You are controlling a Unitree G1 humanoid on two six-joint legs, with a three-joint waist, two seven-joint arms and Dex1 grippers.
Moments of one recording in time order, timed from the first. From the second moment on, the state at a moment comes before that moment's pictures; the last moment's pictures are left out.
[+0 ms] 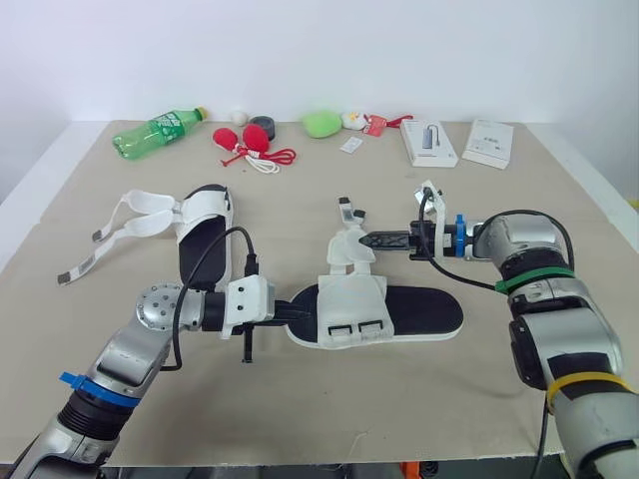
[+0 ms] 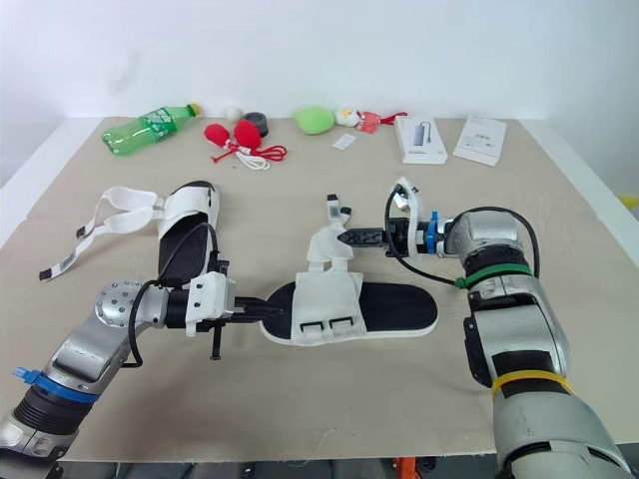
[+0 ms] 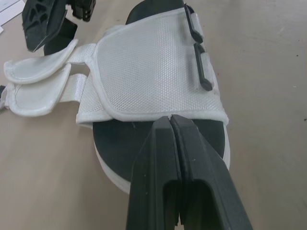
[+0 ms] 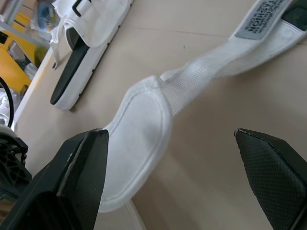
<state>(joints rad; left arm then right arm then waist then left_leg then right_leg) -0.33 0.62 -0.23 -0.21 -0.23 0.07 -1.10 -1.12 -0.55 0.13 1.00 0.40 0.83 1.20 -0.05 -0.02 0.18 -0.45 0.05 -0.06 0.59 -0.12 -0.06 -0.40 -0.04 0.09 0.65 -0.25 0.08</state>
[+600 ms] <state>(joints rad) -0.32 0.62 -0.23 -0.22 -0.22 0.08 -1.10 -1.17 -0.51 0.08 1.02 0.35 0.90 1.31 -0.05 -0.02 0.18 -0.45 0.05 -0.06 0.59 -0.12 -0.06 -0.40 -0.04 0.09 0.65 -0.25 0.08</state>
